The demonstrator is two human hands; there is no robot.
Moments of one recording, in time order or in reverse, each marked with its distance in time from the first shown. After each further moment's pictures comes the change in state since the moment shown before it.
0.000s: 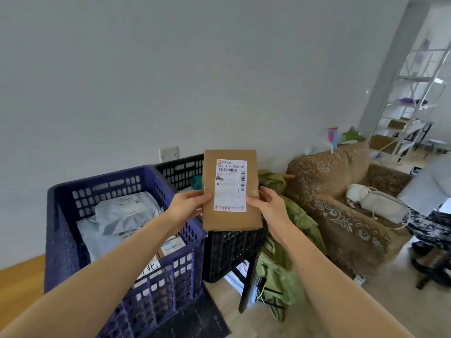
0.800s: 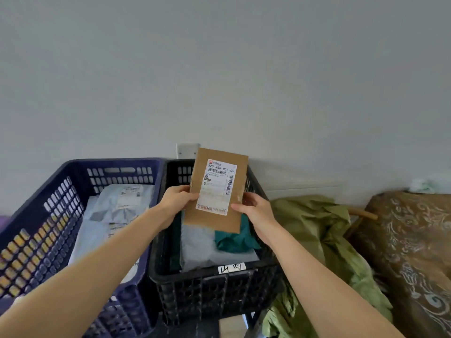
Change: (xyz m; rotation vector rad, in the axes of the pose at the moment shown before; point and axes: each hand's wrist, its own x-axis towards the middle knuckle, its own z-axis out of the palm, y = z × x) left_hand 0.190 -0.010 0.053 0.120 0.594 -0.078; right_hand 0.278 0.050 -0.006 -0.016 -0.595 0.108
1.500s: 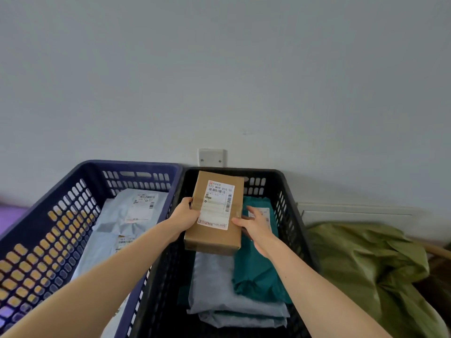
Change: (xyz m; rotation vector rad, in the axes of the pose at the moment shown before) left_hand 0.126 -0.039 -0.012 0.293 0.187 -0.173; right_hand 0.172 0.070 0.045 0.036 -0.223 0.273
